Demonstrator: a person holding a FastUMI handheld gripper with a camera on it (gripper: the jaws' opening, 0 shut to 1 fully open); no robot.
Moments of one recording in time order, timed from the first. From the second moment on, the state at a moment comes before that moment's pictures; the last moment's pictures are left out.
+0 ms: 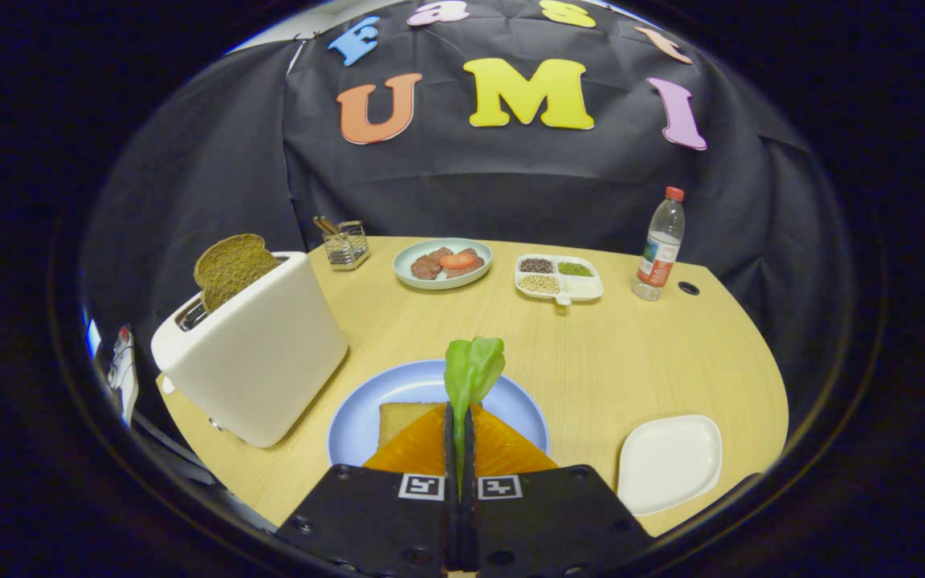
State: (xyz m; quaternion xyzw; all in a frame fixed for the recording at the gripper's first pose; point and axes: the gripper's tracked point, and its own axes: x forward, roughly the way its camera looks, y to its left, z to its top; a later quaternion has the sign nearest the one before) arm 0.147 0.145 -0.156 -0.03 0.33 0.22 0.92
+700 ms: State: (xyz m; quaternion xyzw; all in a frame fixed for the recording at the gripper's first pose) arm 0.131 0.193 -0.164 -0.02 0.33 0.26 0.91
